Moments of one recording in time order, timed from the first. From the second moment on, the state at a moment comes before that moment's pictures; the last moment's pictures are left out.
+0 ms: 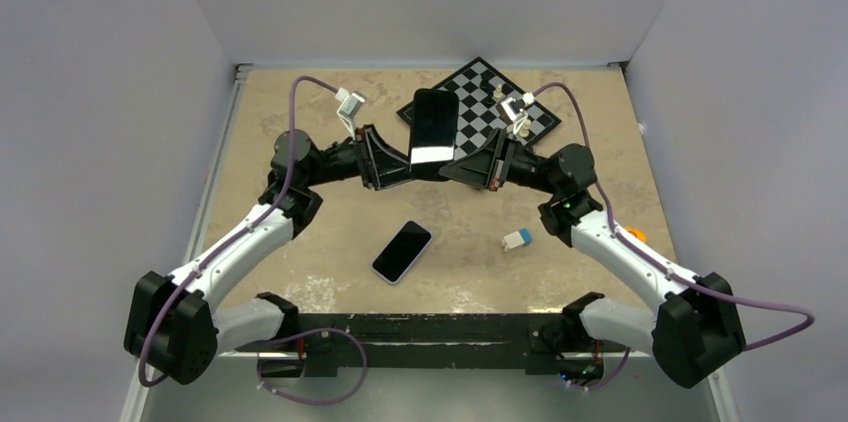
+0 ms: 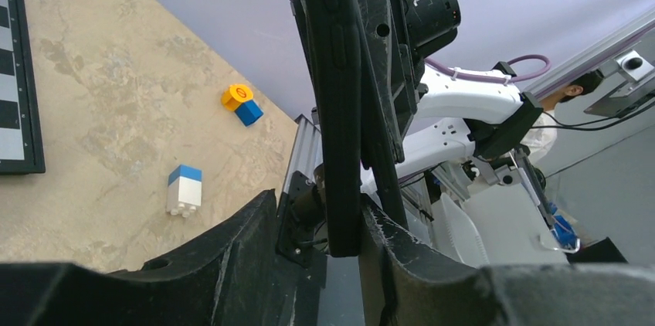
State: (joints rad) left arm -0.45 1.15 0.75 0.59 0.90 -0.95; right arm 0.48 1.14 0.69 0.78 -0.85 1.35
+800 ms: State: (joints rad) left arm -0.45 1.21 0.71 0.53 0.74 -1.10; right arm 0.50 1.09 0.67 0.52 -0.74 1.16
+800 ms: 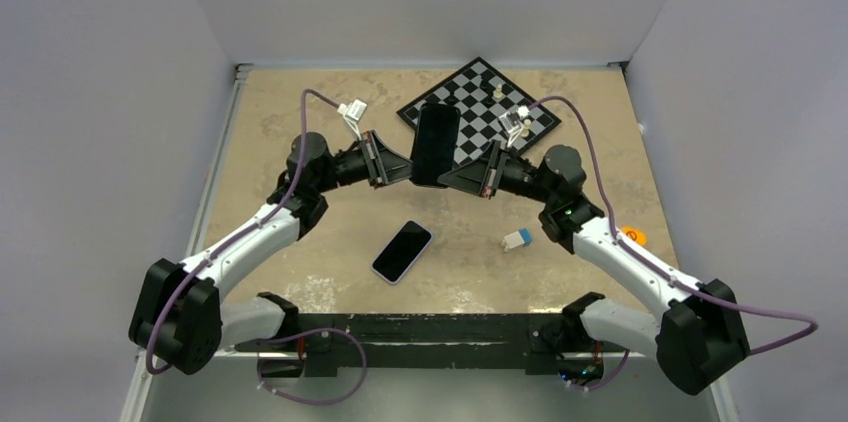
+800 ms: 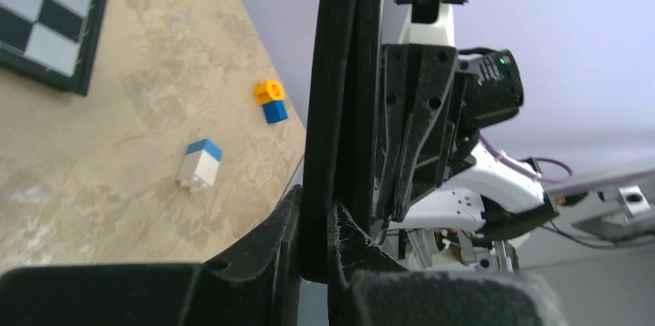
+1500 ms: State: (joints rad) left arm -0.33 1.20 0.65 0.26 0.38 -1.14; right arm 0.56 0.98 0.48 0.40 -0.77 1.05
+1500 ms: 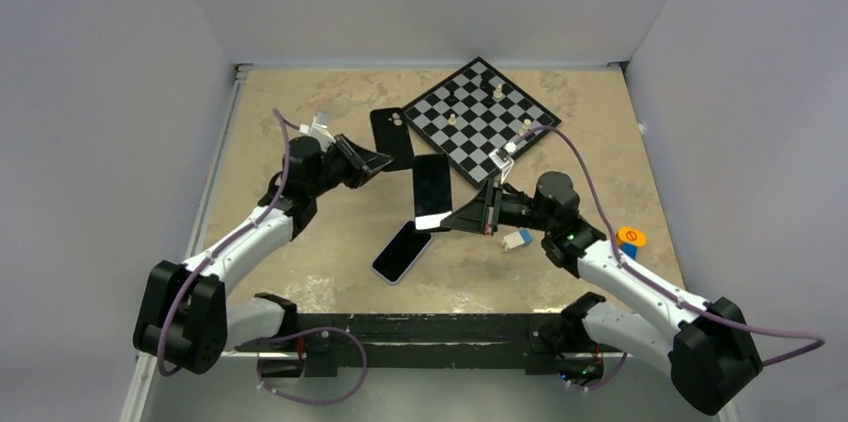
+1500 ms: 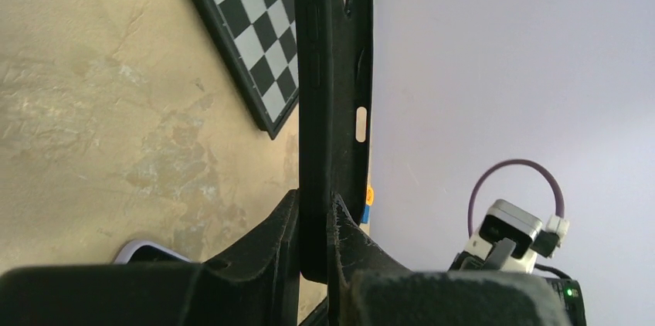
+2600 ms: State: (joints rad) left arm -0.12 1.80 1.42 -0.42 0.55 -0.51; right arm 0.56 0.75 0.60 -0.06 -0.64 0.80
